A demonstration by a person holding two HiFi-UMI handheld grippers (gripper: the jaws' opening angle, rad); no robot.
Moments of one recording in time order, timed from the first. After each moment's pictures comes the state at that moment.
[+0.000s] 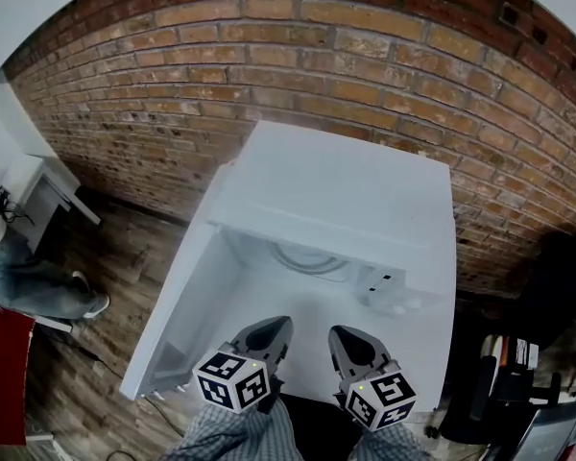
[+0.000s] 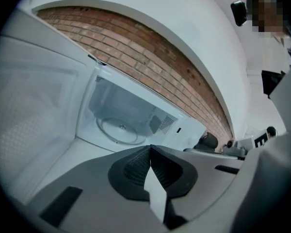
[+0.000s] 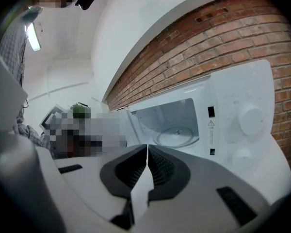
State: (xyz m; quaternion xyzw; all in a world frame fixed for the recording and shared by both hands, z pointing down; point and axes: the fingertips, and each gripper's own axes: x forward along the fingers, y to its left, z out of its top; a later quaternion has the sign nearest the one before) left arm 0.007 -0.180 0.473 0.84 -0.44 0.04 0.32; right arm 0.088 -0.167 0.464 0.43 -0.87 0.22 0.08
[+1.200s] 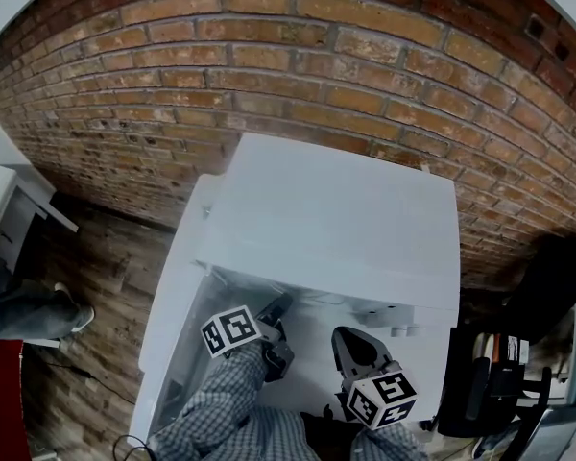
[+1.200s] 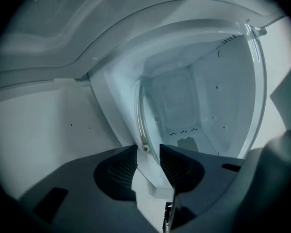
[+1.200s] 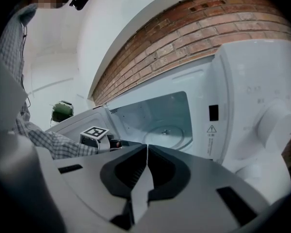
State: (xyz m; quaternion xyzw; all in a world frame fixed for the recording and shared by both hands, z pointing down) left arm -0.010 -0.310 0.581 0.66 -0.40 -0.12 0.63; right arm 0.088 -0.233 0.483 0.48 -0.83 0.25 0.10
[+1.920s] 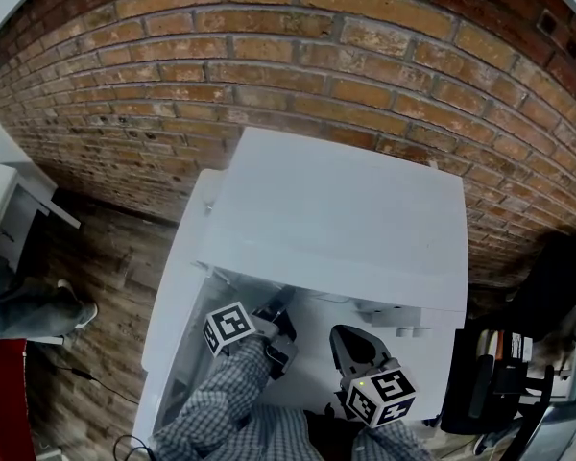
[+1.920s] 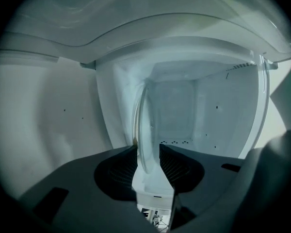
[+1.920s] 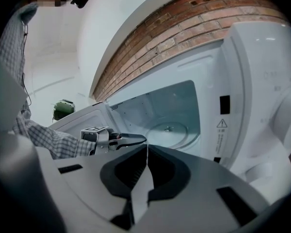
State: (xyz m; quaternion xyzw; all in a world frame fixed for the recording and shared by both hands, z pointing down) left arm -0.010 -0.322 0.572 0.60 -0.37 -0.21 0.68; right arm 0.077 -0.240 0.494 0.47 -0.84 0.26 0.12
